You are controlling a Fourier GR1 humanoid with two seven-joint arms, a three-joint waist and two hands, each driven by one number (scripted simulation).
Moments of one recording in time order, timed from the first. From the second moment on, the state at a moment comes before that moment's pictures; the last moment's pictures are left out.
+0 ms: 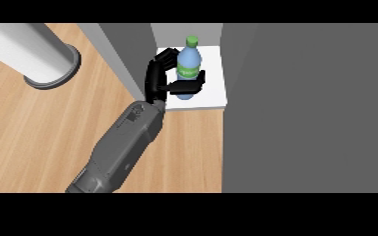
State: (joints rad) left arm -0.76 0.00 -0.29 -0.73 0.41 0.55 -0.33; right arm 0.80 -0.36 -0.44 -2.34 -0.82 0.55 -0.09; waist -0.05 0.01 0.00
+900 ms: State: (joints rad) left arm -1.09 0.01 -0.21 -0.28 0.42 0.59 -0.46; right arm 0.79 -0.36 -0.44 -2.32 -0.86 0.58 -0.09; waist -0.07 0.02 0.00
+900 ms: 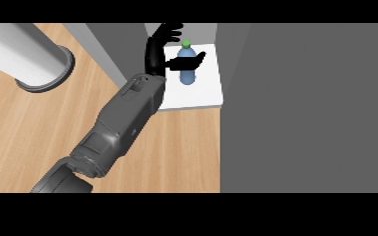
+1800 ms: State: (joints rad) left arm -1.18 0.00 -0.14 -0.20 0.43 0.50 -0.61; right arm 0.75 -0.38 -0.45 -2.32 -0.88 0.58 -0.08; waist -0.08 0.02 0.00
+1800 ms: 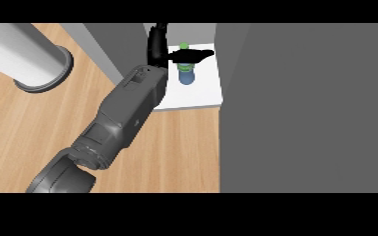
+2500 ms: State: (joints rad) left arm -1.05 0.00 -0.25 -0.40 0.57 0.46 -0.65; right arm 0.71 -0.36 -0.43 -2.33 -0.88 0.53 -0.03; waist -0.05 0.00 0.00
